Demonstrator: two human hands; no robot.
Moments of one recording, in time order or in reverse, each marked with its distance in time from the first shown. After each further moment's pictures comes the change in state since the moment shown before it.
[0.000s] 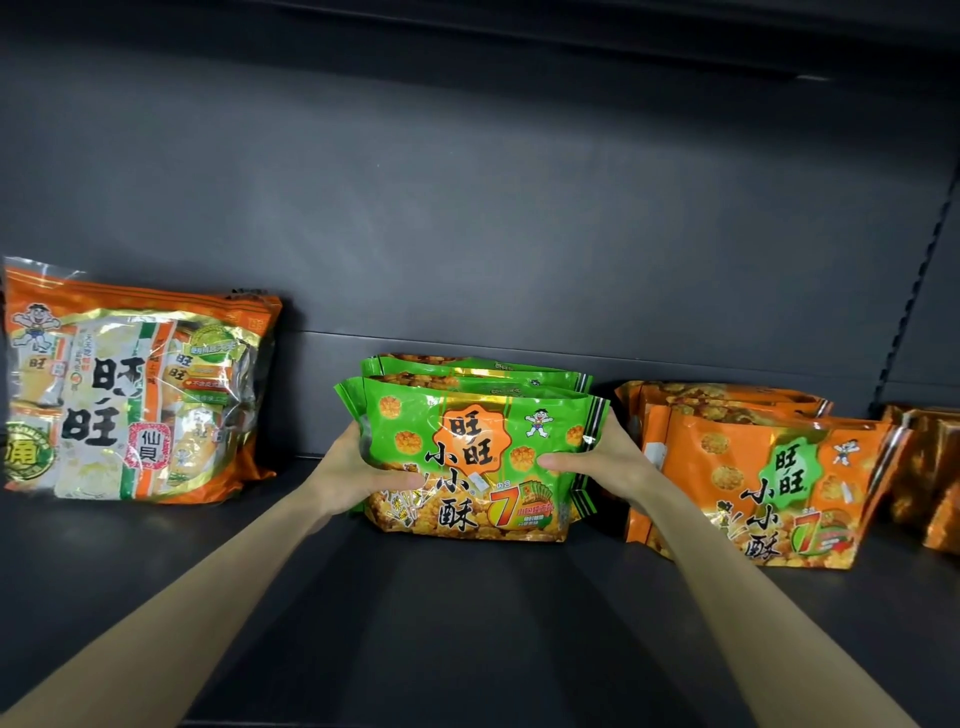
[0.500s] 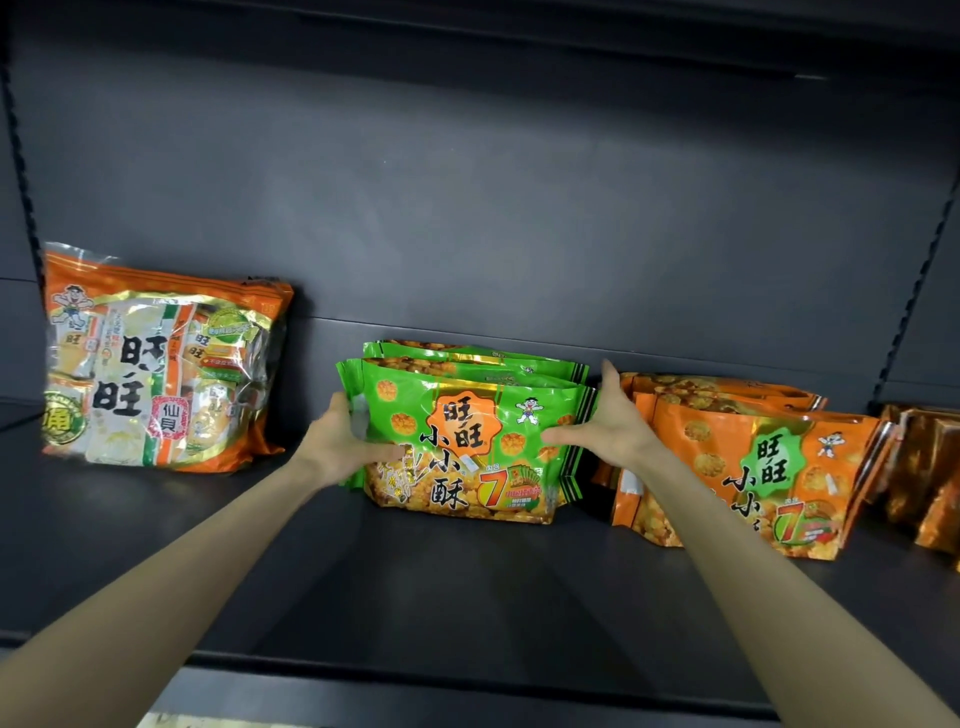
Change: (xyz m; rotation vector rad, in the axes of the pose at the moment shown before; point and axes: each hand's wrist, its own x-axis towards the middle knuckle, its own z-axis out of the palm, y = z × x) left_hand -0.014 0.020 0.003 0.449 0.265 -0.121; right_hand -0.012 -0.028 -0.020 -0.216 0.087 -0.040
